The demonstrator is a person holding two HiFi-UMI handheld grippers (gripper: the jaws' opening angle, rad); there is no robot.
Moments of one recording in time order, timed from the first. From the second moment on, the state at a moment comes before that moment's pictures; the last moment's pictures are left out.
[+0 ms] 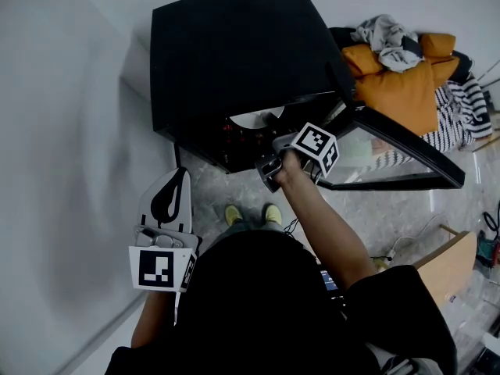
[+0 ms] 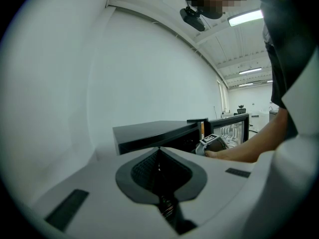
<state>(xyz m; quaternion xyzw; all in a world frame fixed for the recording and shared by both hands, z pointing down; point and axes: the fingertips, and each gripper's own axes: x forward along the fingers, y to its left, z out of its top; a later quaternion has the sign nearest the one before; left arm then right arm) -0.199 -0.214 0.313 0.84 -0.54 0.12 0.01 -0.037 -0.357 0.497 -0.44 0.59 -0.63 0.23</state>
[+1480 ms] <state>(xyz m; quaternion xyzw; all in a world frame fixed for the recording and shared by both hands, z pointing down) -0.110 -0.177 0.332 0.85 -0.51 0.10 0.03 0.048 -0.184 0.417 -0.33 0.68 -0.64 0.10</state>
